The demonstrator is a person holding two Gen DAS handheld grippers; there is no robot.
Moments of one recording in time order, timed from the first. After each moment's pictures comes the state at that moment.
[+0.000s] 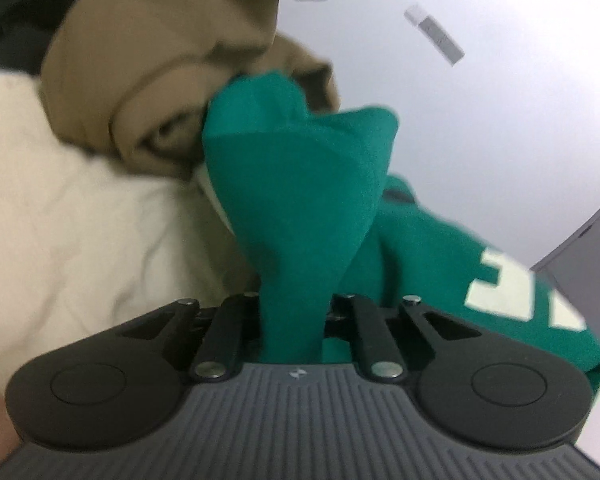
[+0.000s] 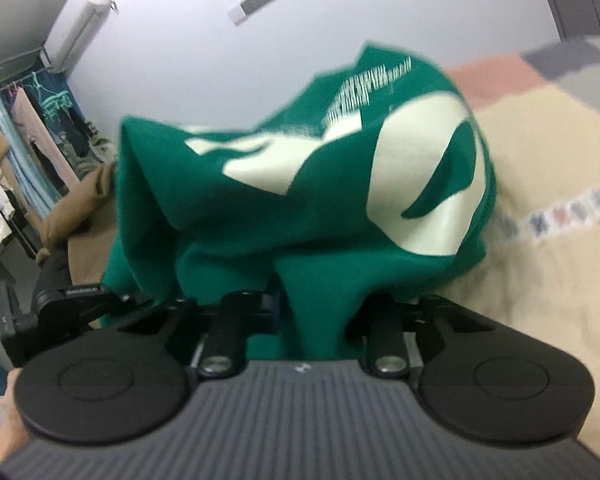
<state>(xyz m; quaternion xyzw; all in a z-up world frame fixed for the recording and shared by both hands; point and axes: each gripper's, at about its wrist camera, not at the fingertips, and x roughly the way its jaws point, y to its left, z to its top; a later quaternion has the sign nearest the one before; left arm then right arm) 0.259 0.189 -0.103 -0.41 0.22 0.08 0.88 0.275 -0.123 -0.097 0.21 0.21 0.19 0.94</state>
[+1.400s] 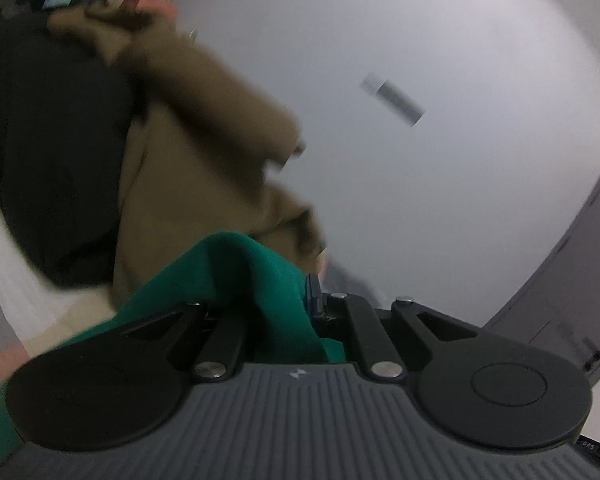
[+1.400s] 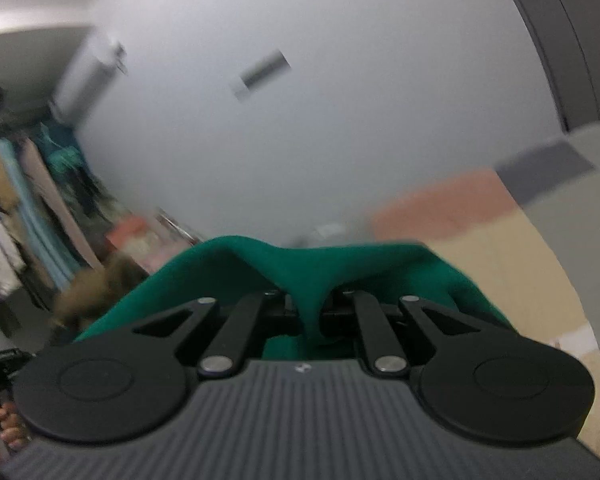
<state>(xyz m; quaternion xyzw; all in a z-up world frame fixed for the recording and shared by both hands) 0.186 0.273 -0.020 -0.33 0.14 0.08 0.93 0.330 -0.180 -0.011 0.22 0.15 0.16 0.95</state>
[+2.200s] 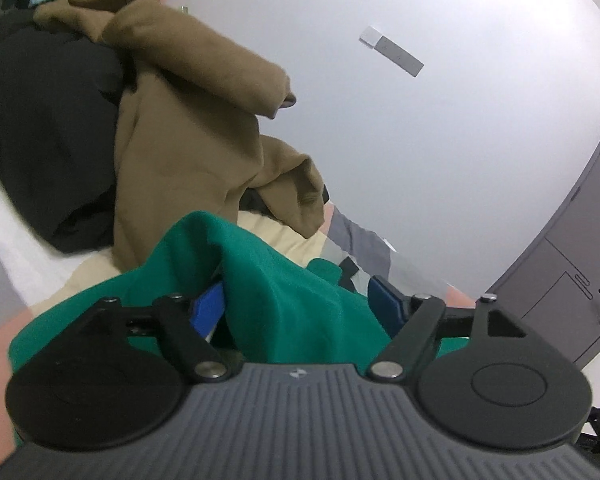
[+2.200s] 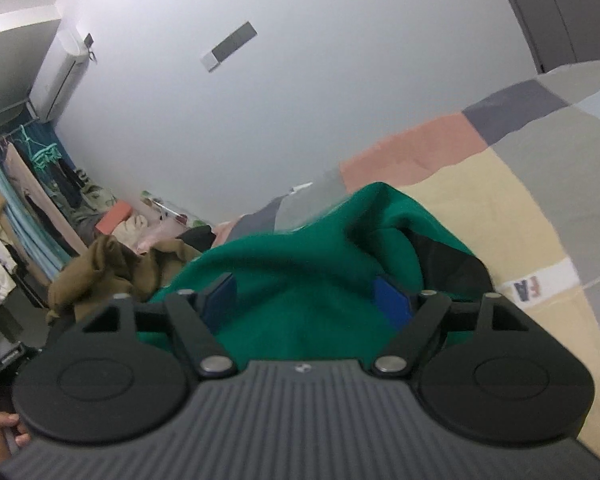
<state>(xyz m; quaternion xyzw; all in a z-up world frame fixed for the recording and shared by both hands) 0.170 0.233 -0.010 -0.29 0.19 0.07 0.93 0.295 -0.199 -0.039 0.26 0.19 0.16 0.93</state>
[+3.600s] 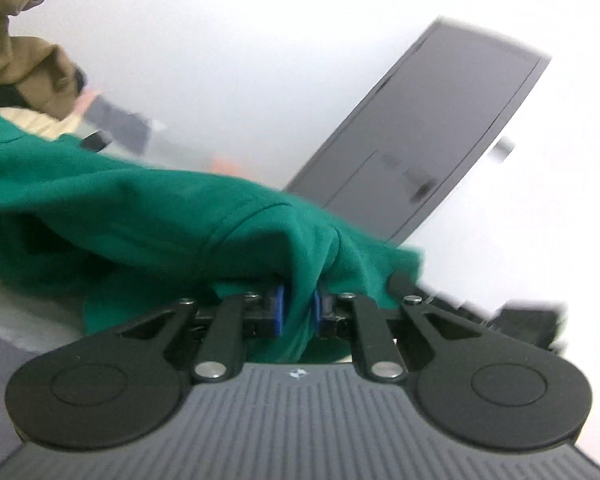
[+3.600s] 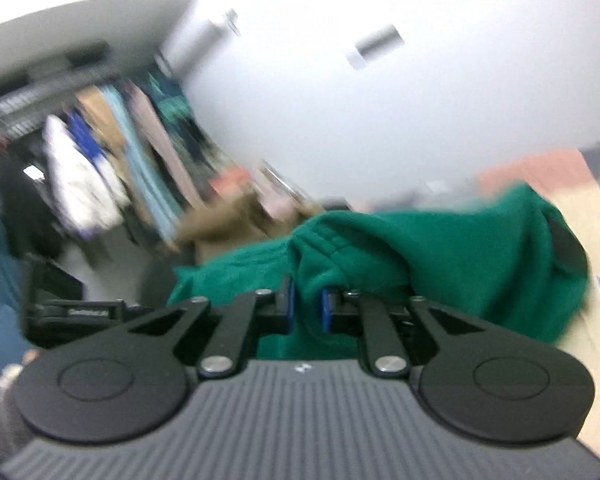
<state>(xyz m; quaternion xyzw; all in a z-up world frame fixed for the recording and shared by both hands) 0.114 0.108 0.031 -0.31 0.22 -0.28 0.88 0.176 -0.156 -0.007 0.19 0.11 0.34 0.91</state>
